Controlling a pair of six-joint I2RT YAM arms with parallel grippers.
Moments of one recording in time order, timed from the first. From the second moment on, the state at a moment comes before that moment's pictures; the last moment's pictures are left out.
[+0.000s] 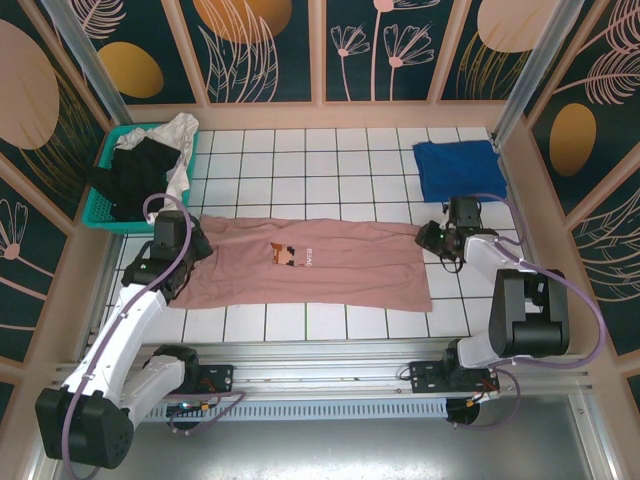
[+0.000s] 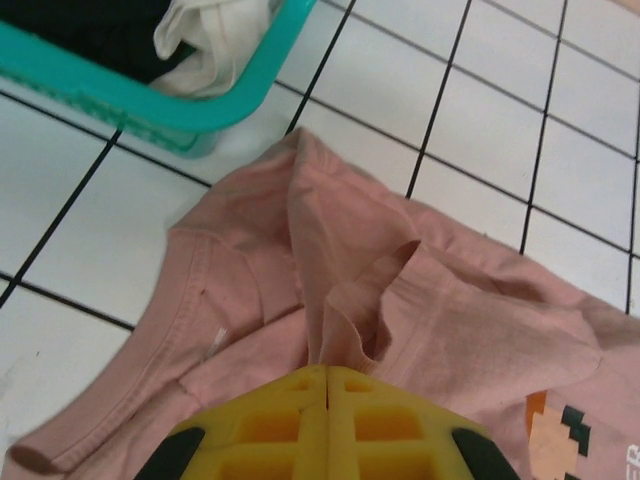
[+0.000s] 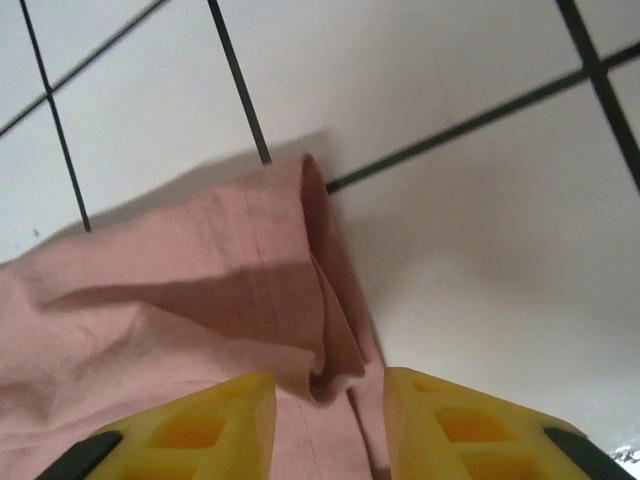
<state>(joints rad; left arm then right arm) -0.17 0.93 0.71 -0.56 -0.20 -0.58 0.01 1.45 0.73 -0.29 -0.24 0.46</state>
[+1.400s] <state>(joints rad) -0.17 0.80 0.65 -0.63 -0.22 -0.66 -0.02 1.48 0.71 -0.40 -0.32 0.46</state>
